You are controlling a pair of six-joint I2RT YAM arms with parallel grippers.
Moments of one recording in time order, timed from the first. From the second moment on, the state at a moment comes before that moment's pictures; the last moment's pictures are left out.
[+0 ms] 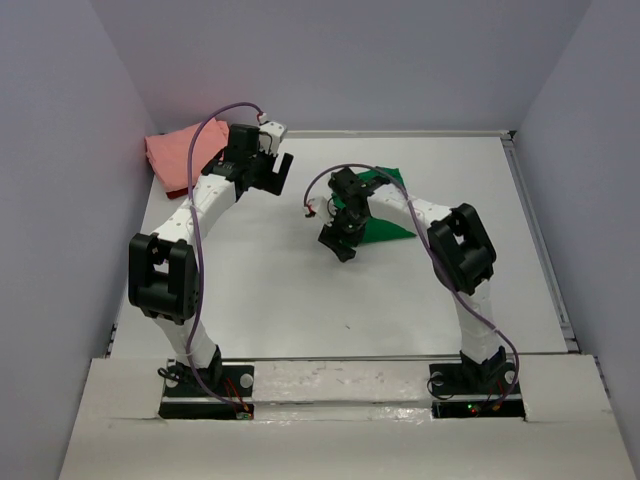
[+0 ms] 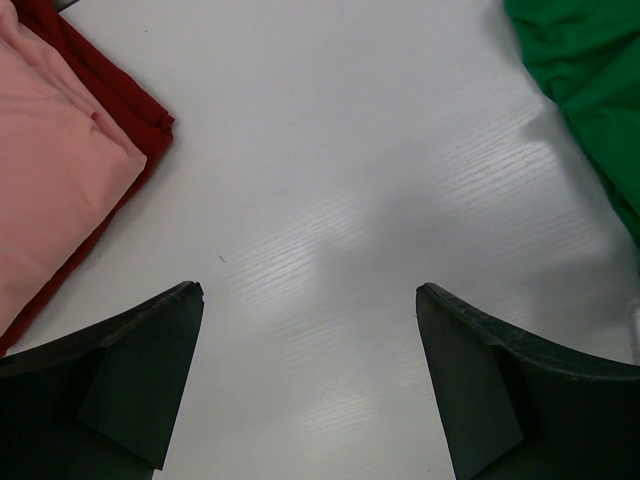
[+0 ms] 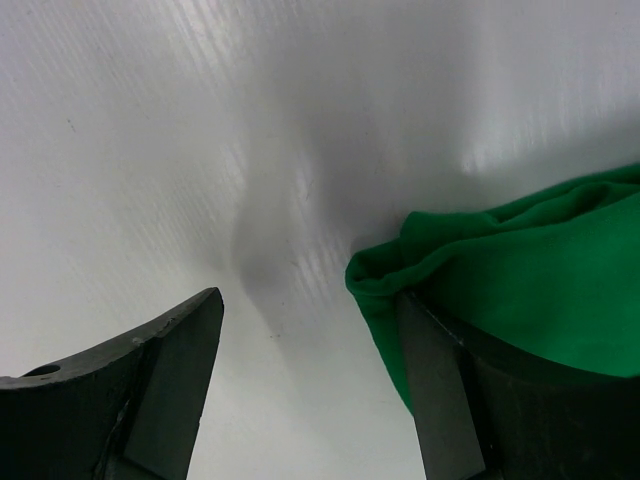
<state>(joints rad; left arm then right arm) -0.28 1.73 1.45 -0.41 0.02 0.18 0.64 2.13 1.68 -0.83 -0.30 -0.55</state>
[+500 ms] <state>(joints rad) -0.28 1.73 1.46 -0.41 0.06 0.18 0.64 2.14 1.81 -0.84 -0.27 -0.57</state>
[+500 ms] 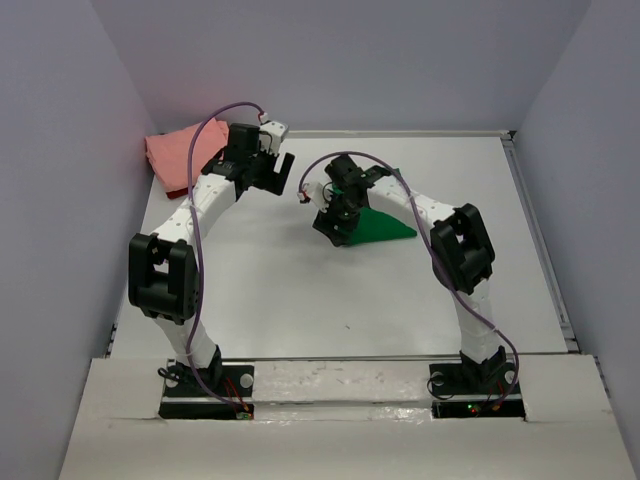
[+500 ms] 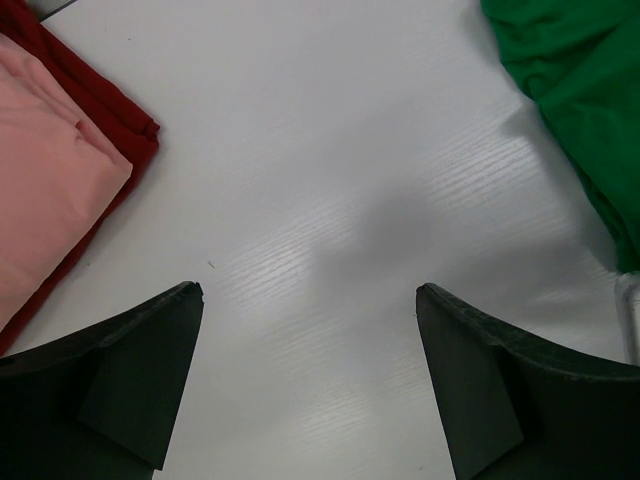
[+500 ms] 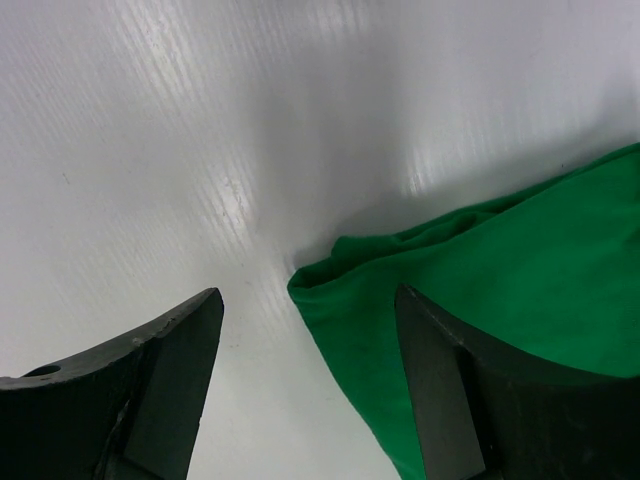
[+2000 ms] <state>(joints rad) -0.28 1.73 1.47 -0.43 0.07 0.19 0.64 2.16 1.67 -0.70 -0.16 -0.60</state>
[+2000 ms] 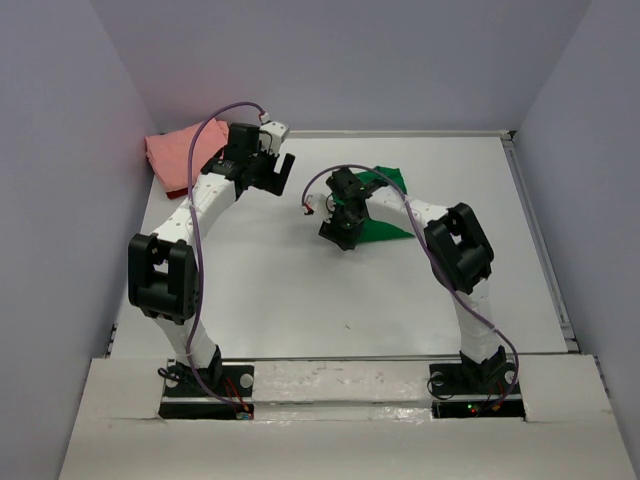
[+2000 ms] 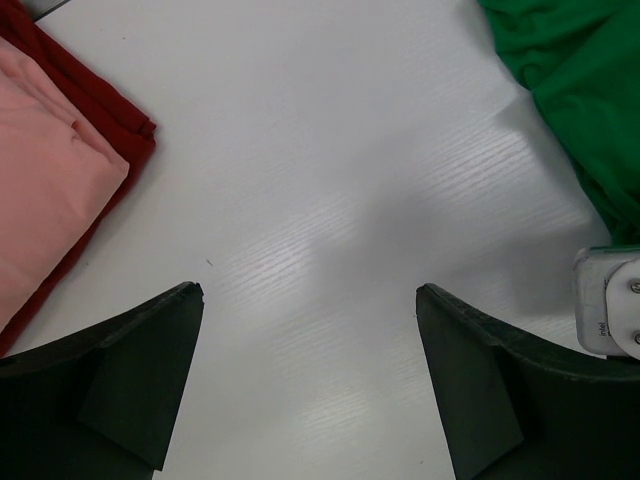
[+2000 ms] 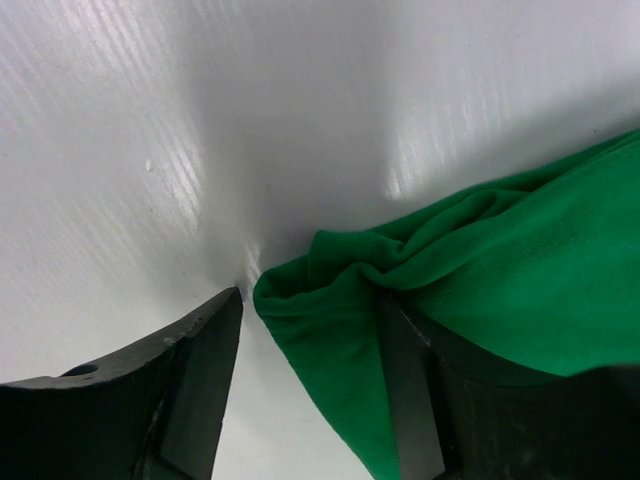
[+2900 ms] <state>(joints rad) -0.29 1.75 1.54 -0.49 0.09 0.20 0.64 2.13 1.62 -0.61 -0.08 -0.60</state>
